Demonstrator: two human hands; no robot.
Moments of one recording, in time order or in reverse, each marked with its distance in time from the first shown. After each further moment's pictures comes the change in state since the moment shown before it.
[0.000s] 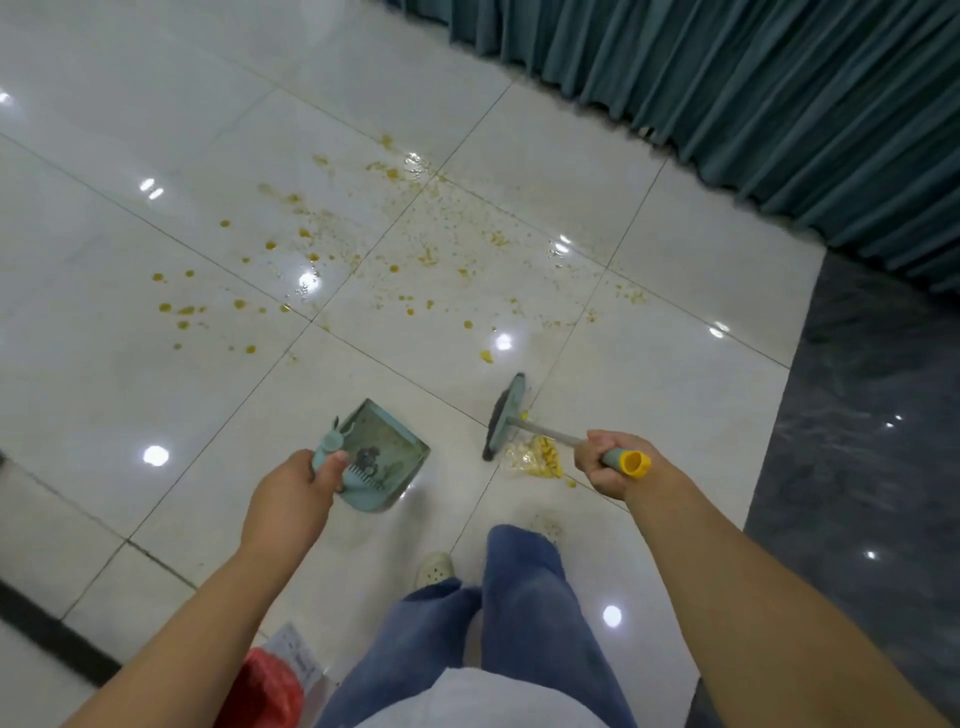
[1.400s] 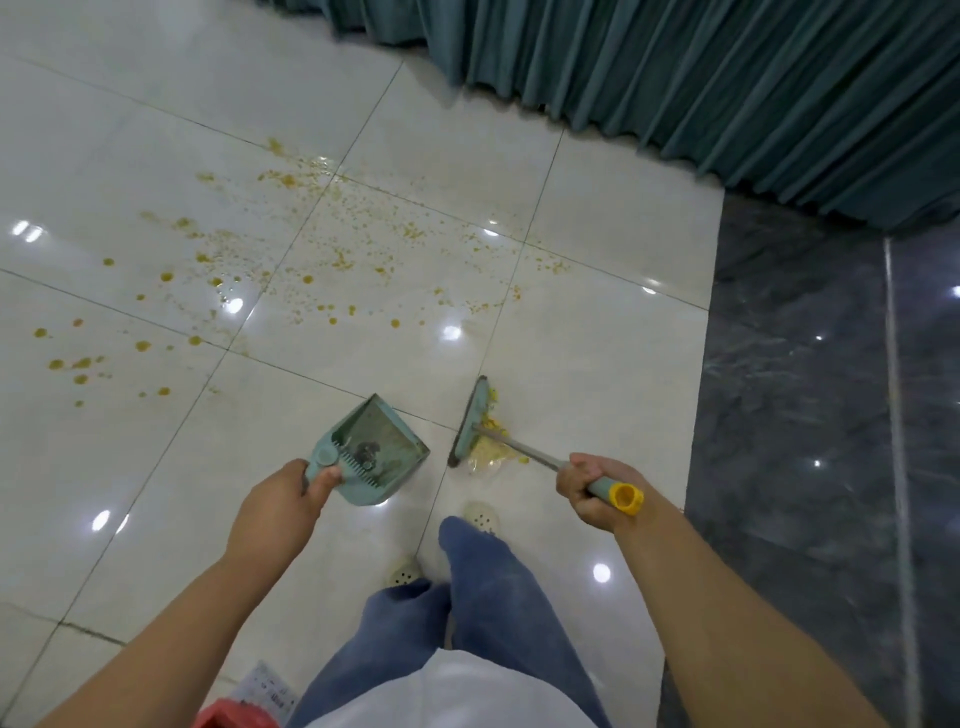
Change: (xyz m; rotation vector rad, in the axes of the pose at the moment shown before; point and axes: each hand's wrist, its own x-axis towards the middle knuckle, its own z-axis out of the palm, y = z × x) left_hand -0.007 0.058 0.063 0.242 -0.141 0.249; right_hand -0.052 -0.023 -0.096 0.214 -0.071 0.039
